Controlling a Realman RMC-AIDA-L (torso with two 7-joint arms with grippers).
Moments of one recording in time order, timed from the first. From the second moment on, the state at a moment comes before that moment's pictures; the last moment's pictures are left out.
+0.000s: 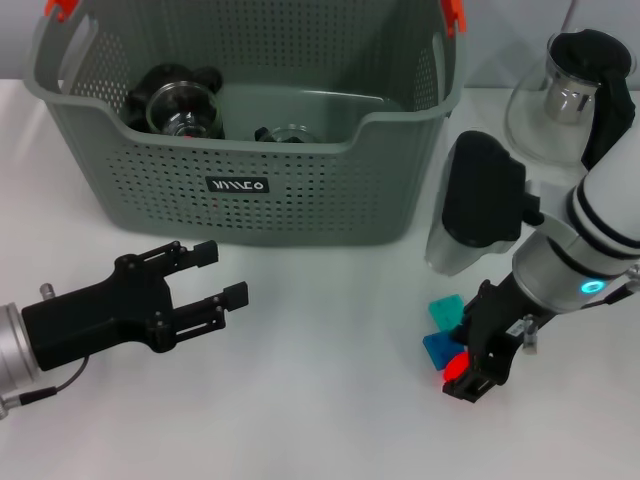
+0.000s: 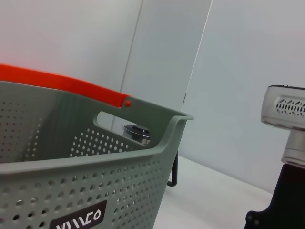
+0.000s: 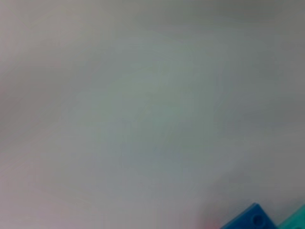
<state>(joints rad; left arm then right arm) -0.37 -2.15 0.38 0.59 2.06 1.69 -1.14 0.75 2.11 -1.59 -1.07 -2.54 -1.51 2.23</state>
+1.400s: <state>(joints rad) -0.38 -2.15 0.37 0.58 2.06 1.67 -1.14 0.75 2.11 -1.62 -1.06 -2.52 -1.52 2.26</state>
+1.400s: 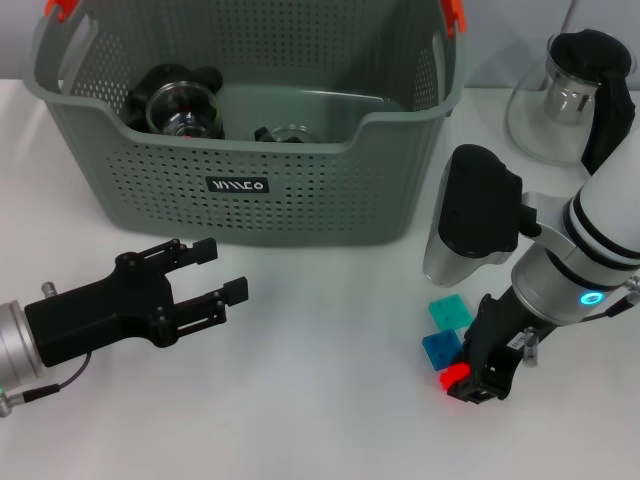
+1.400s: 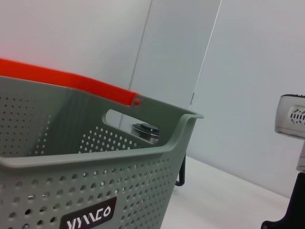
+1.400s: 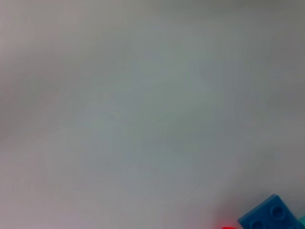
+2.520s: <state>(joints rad) -0.39 -2.14 0.32 0.57 2.06 1.66 -1.14 0.54 2.09 -0.74 -1.11 -2.01 -1.93 1.73</state>
